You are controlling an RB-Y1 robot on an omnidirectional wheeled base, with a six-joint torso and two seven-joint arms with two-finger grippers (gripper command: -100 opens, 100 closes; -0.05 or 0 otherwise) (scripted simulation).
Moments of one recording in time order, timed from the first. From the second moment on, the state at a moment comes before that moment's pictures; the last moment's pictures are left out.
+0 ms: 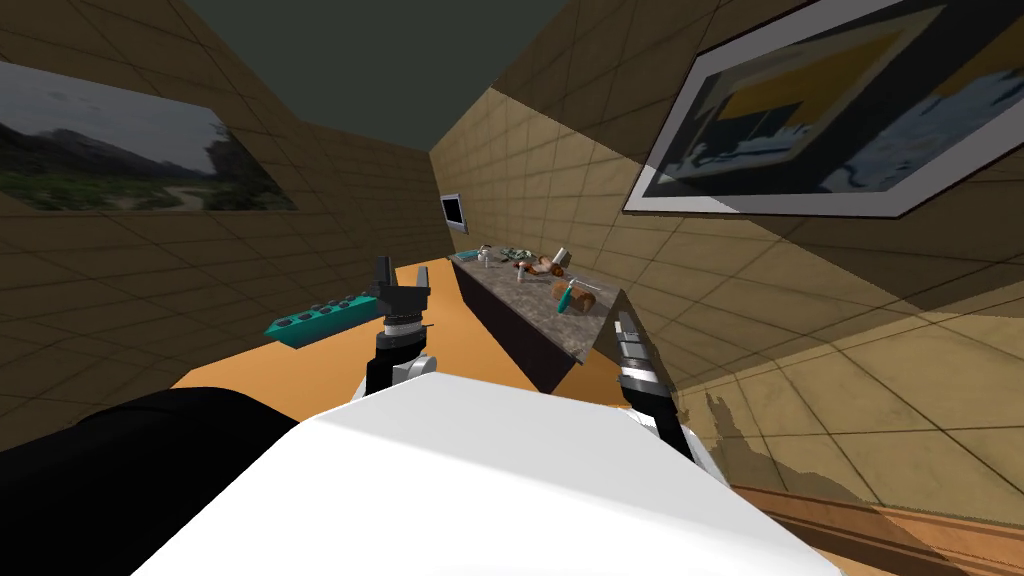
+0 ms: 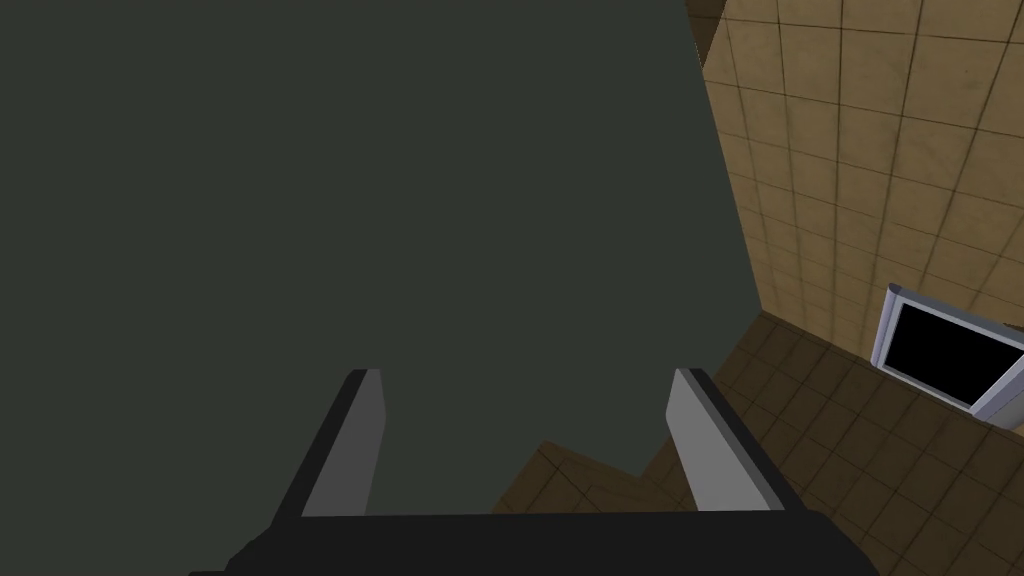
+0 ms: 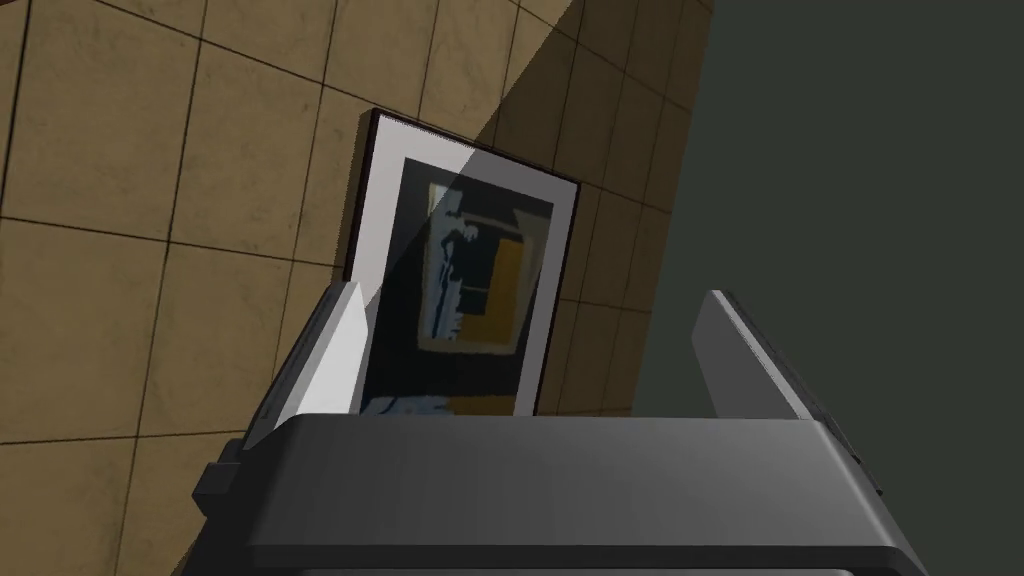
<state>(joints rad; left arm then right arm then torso) 0.52 0.02 0.07 -2.36 0.07 -0.62 0.16 0.53 -0.25 -0.10 -2.06 -0.01 -0.46 0.20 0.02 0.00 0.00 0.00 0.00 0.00</state>
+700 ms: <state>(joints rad) 0.52 0.02 0.07 -2.36 0.07 -0.62 0.16 0.54 -0.36 -0.21 -1.91 0.10 -0.32 0.31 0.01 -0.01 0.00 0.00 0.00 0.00</state>
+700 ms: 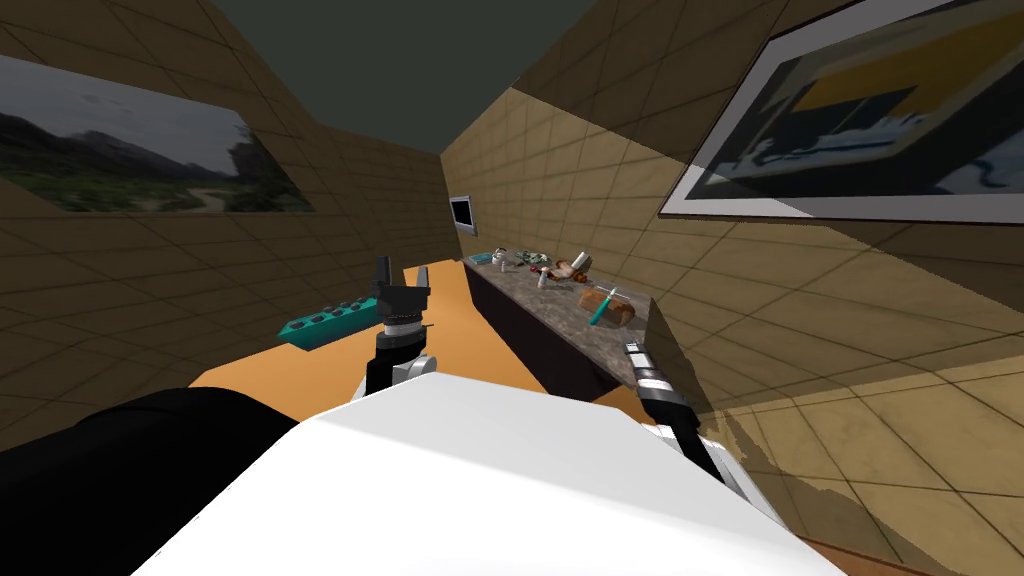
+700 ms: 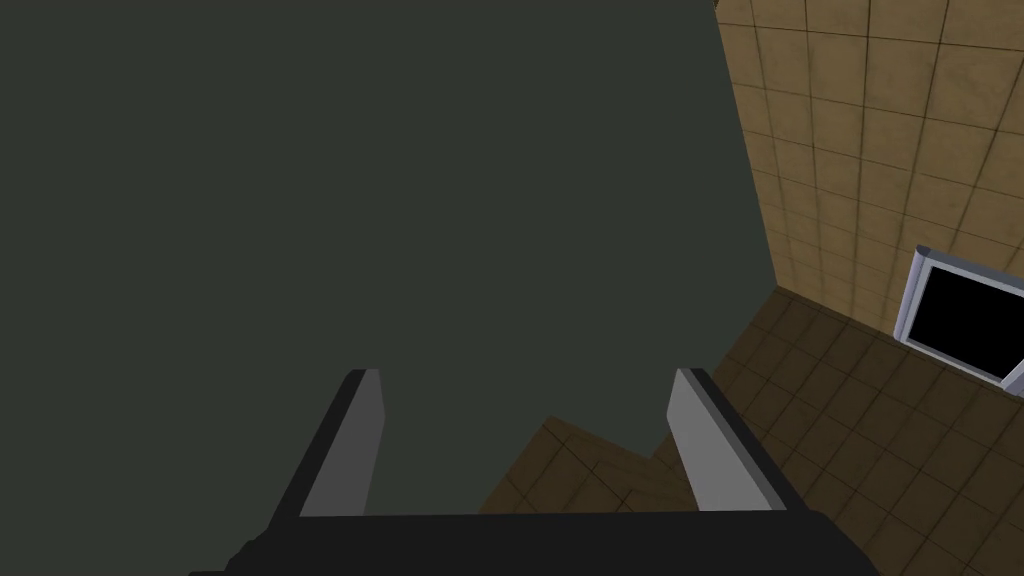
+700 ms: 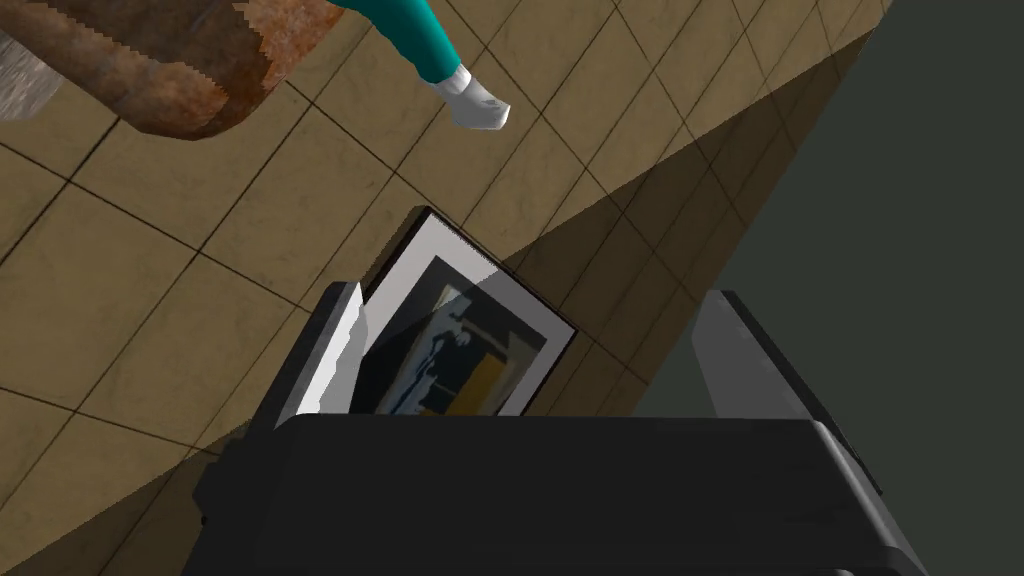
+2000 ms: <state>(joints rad) 0.52 0.02 0.07 -2.36 0.07 -0.62 0.16 0.48 -0.48 -0.35 -1.72 0.28 -0.02 0.51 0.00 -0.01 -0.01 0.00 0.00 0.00</state>
